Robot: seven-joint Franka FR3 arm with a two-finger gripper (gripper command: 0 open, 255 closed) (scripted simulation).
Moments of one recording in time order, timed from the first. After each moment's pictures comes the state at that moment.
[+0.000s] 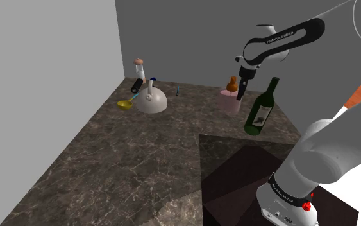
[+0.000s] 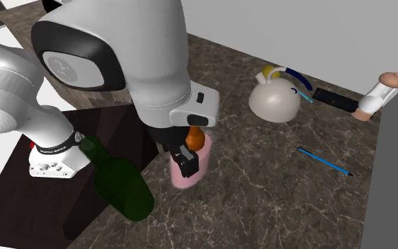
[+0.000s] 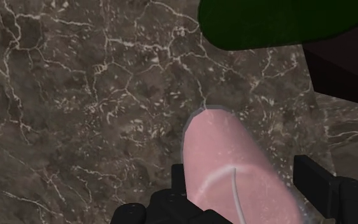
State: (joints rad) arm 0.06 -0.34 -0.53 -2.45 -0.23 2.18 -0.81
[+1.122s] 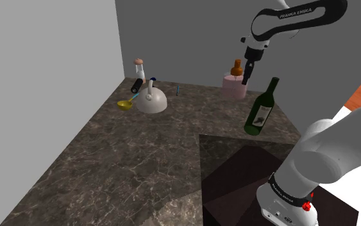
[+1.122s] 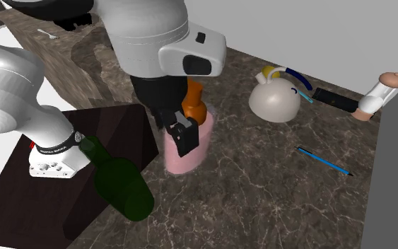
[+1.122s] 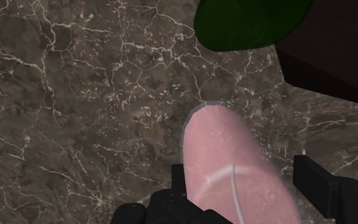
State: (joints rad) arm 0.06 -0.42 -0.48 -2.28 -0.23 1.93 -0.80
